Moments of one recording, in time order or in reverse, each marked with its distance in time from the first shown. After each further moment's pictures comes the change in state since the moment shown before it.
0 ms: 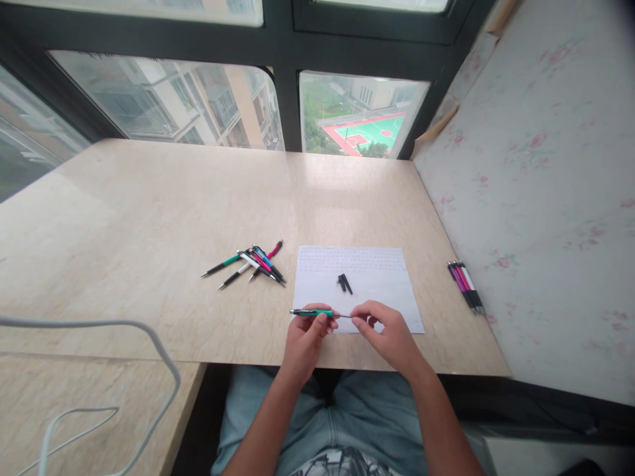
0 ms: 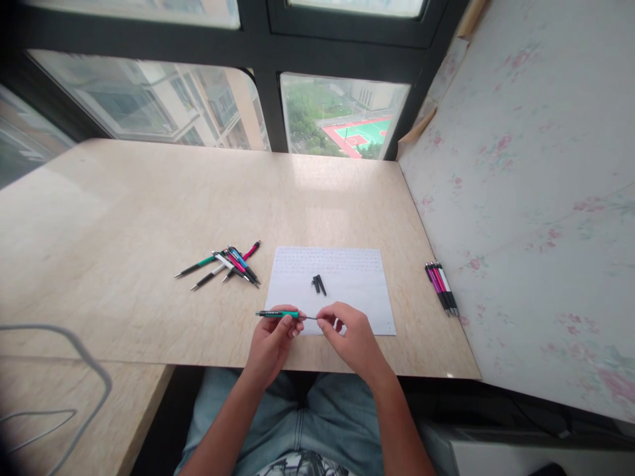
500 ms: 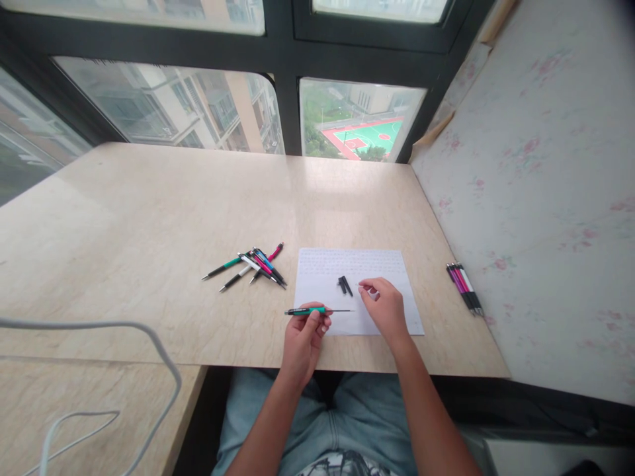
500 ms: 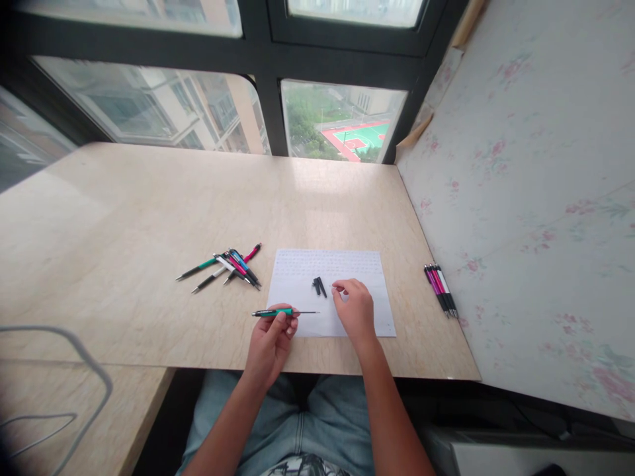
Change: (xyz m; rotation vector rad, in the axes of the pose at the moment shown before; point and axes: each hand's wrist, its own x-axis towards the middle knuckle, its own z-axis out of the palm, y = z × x) left_hand 0.004 -0.001 -0.002 -0.174 0.108 0.007; right_hand 0.041 0.049 0.010 -0.327 0.348 0.041
